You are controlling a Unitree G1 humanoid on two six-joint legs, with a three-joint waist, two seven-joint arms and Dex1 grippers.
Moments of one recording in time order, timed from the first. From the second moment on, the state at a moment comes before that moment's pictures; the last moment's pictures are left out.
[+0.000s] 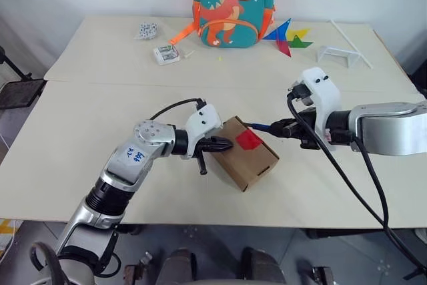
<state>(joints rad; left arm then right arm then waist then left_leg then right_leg) -0.69 0.48 -0.29 -0.18 -0.23 0.73 -0.84 -0.90 -1.13 0.25 -0.29 1.97 1.16 -0.49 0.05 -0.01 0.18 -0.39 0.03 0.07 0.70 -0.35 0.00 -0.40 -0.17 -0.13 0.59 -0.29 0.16</state>
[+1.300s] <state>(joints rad) -0.69 0.48 -0.29 -0.18 -0.24 0.74 -0.85 -0.77 -1.17 0.16 -0.29 1.97 1.15 -0.43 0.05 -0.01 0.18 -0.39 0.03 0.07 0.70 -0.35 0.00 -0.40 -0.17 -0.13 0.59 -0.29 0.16</state>
